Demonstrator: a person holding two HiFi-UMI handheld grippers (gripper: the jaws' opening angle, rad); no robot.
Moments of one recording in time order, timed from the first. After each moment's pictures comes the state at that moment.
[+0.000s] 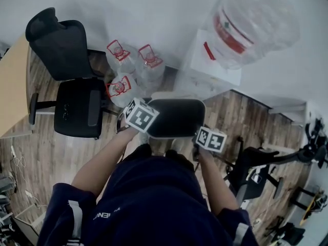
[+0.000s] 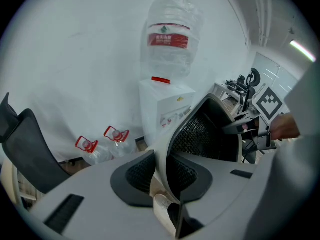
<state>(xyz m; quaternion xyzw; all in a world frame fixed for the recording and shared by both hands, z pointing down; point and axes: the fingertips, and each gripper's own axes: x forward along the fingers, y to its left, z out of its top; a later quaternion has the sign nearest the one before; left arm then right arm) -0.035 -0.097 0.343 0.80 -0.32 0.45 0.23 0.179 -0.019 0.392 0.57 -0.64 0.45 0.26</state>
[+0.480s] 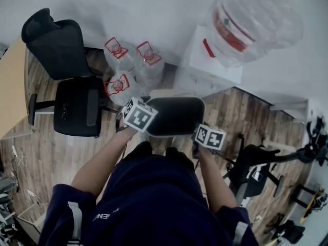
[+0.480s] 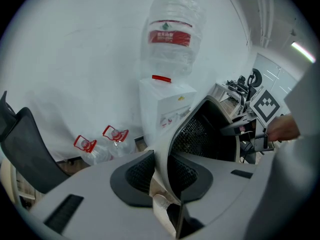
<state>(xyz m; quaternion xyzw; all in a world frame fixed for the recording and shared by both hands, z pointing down) -0.027 -0.107 0.351 0.81 -0.32 0.44 0.23 0.184 -0.029 0.405 0.57 -0.64 0.45 0.26</state>
